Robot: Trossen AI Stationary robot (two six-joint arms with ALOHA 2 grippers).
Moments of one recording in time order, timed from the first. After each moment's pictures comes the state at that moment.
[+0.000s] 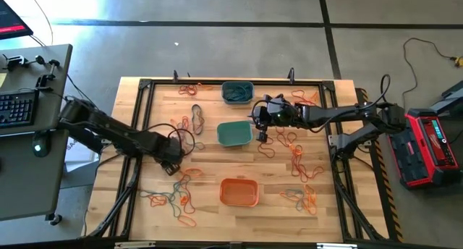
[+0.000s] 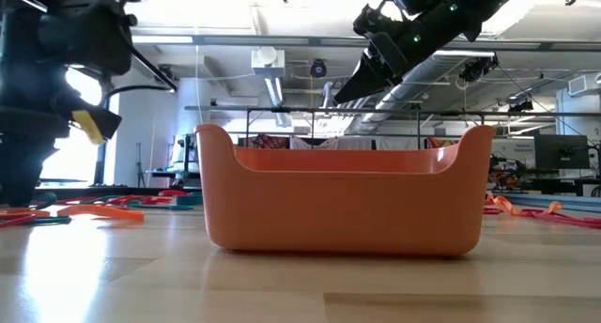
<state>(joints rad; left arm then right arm) -0.25 1.29 0.54 -0.85 -0.04 -0.98 -0.17 1.41 0.87 -0.01 0.10 -0.16</state>
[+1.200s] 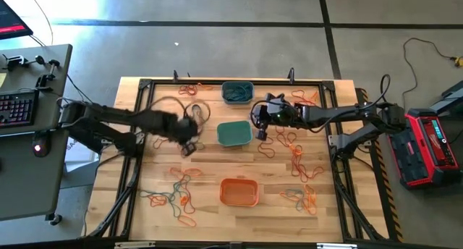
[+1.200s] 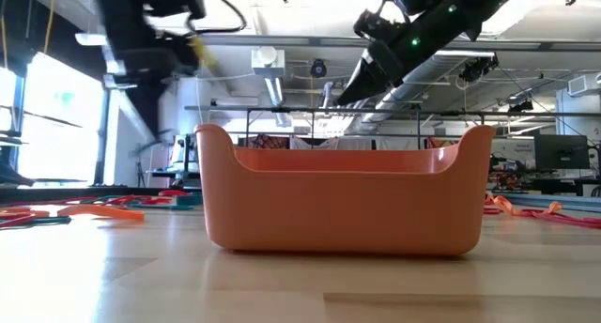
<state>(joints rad) 0.04 1.30 0.87 -0.85 -0.23 -0.49 -0.17 1.41 0.87 -0.02 0.20 -0.17</state>
